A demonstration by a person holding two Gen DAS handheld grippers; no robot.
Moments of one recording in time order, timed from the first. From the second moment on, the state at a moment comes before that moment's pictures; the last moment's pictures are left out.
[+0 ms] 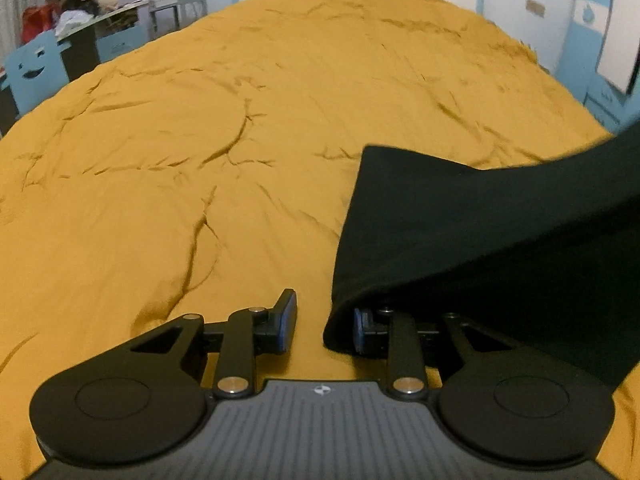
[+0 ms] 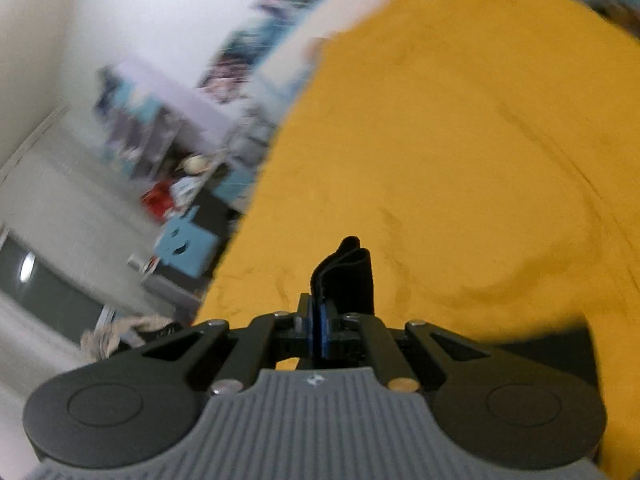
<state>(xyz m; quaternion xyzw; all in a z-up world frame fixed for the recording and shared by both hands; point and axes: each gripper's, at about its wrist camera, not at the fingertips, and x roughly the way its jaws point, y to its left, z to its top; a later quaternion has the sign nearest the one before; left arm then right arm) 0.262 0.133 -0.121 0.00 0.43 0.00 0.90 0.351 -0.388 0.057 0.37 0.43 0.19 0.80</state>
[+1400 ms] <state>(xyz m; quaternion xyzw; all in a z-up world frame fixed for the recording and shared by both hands) 0.397 0.153 -0.122 -0.19 0.42 -0.10 0.88 0.325 -0.434 -0.061 0.32 0.45 0.19 0.81</state>
